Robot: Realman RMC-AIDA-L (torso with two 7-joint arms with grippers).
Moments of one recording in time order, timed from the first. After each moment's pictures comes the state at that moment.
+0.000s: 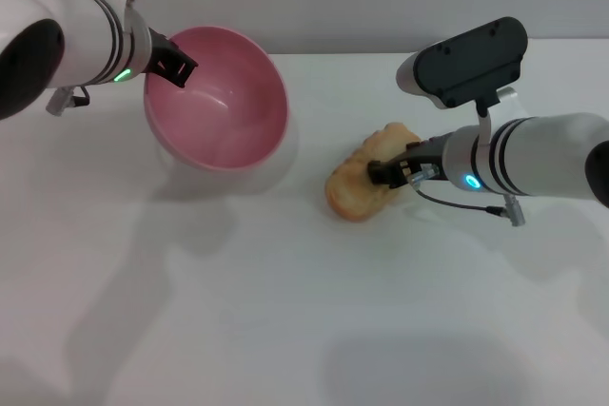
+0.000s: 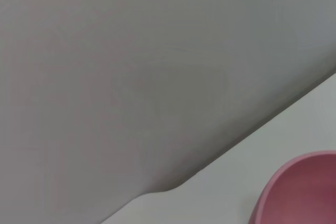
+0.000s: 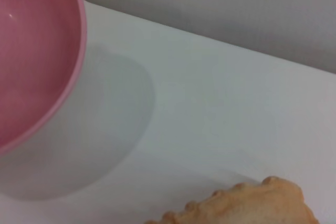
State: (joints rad) left arm -0.57 -2.06 1.76 1.45 -0.01 -1.04 0.03; right arm 0.60 2.07 -1.95 -1.01 0.41 0.64 0.10
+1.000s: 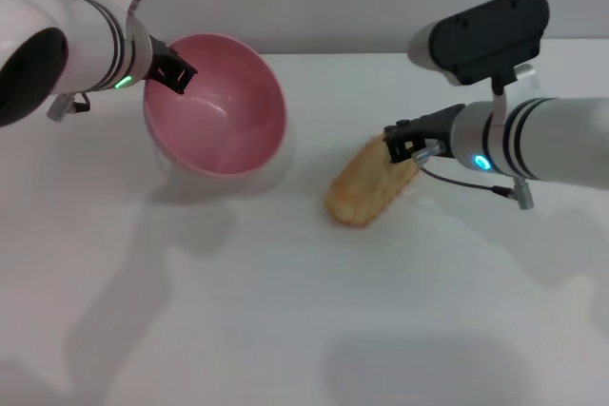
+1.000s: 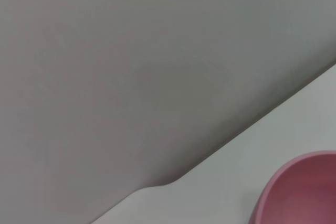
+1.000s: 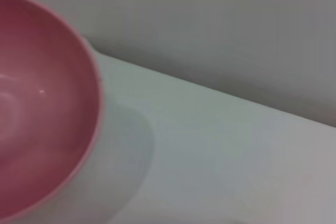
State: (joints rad) left arm -0.57 -2.06 1.77 1.43 -0.01 -1.03 0.03; right arm 0.51 2.08 -1.91 -1.18 0.34 0.68 0.11
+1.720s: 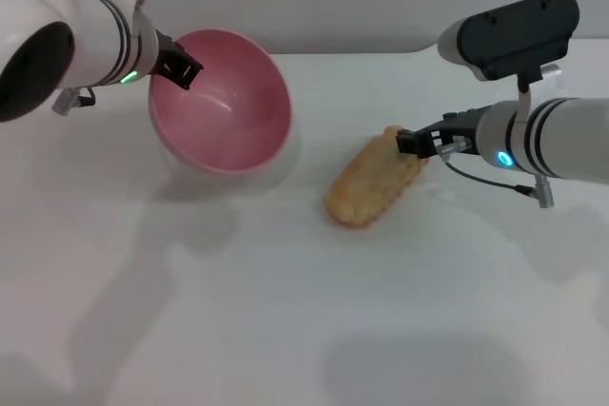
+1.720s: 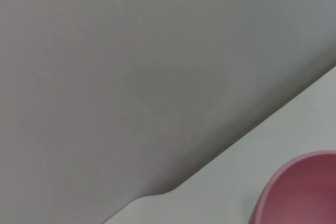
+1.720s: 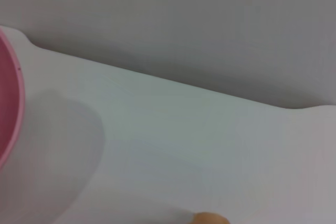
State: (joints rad) left arm -0.58 -2.06 1.77 1.42 -0.01 -1.02 0.04; right arm 0.52 2.08 -1.86 -1.13 0.28 0.67 0.17
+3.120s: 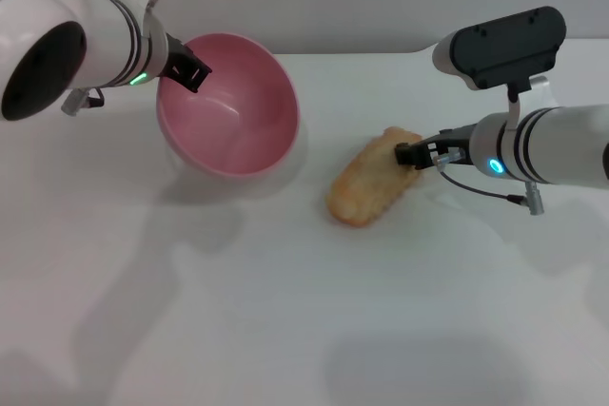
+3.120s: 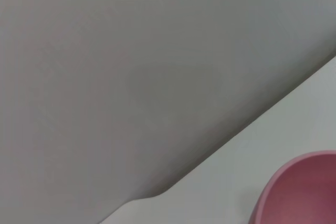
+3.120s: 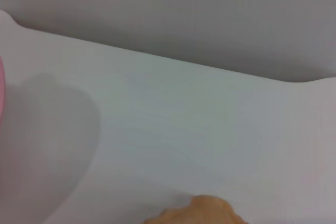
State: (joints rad) left arm -0.60 -2.06 1.78 1.41 -0.02 -1.03 0.04; right arm 0.60 2.08 -1.86 -0.95 0.35 0.60 0.17
